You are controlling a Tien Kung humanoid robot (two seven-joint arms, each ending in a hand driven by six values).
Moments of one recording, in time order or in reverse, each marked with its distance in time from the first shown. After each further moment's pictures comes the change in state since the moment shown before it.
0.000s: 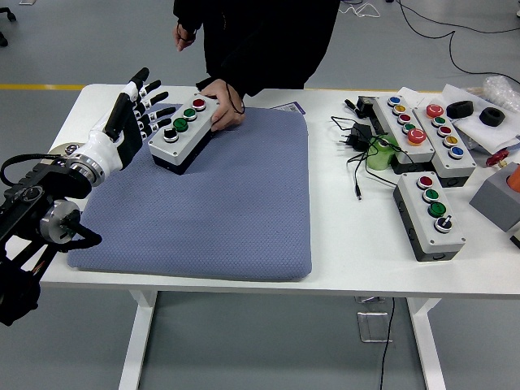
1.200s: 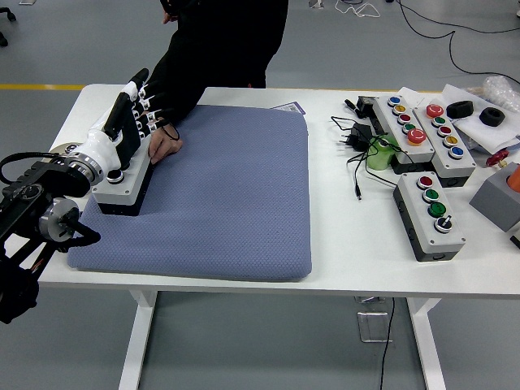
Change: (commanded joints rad) left arm -0.003 0.002 -0.004 0.001 0.022 0.005 0.021; right arm 0.011 -0.003 -0.002 0.000 0.001 0.003 0.003
